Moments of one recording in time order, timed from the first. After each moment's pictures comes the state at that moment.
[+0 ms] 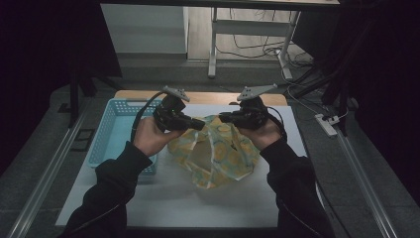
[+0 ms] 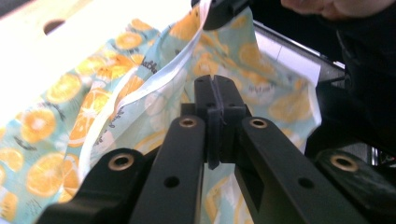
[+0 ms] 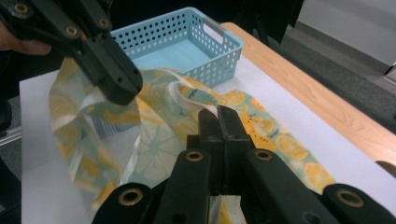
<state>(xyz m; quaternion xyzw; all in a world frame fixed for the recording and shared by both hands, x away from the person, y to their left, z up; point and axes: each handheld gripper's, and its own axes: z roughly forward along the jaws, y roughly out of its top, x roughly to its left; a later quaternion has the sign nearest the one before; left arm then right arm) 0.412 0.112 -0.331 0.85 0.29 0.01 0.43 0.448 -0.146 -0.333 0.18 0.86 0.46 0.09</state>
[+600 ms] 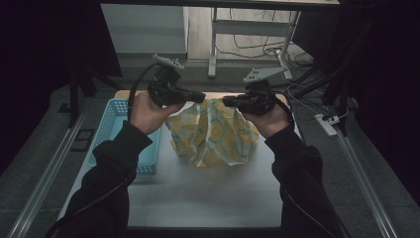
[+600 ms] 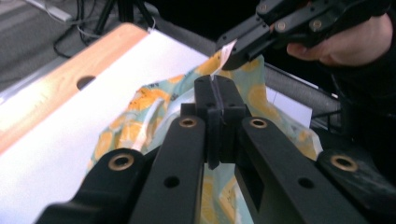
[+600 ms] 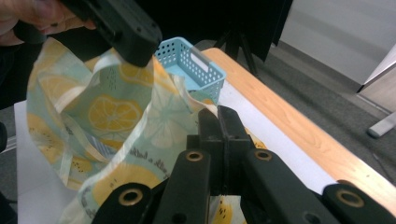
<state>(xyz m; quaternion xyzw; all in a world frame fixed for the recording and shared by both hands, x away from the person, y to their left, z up) 0.427 0.124 -0.269 0.83 0.29 0.04 0.48 0.448 -0.148 -0.282 0.18 0.85 0.47 0.13</state>
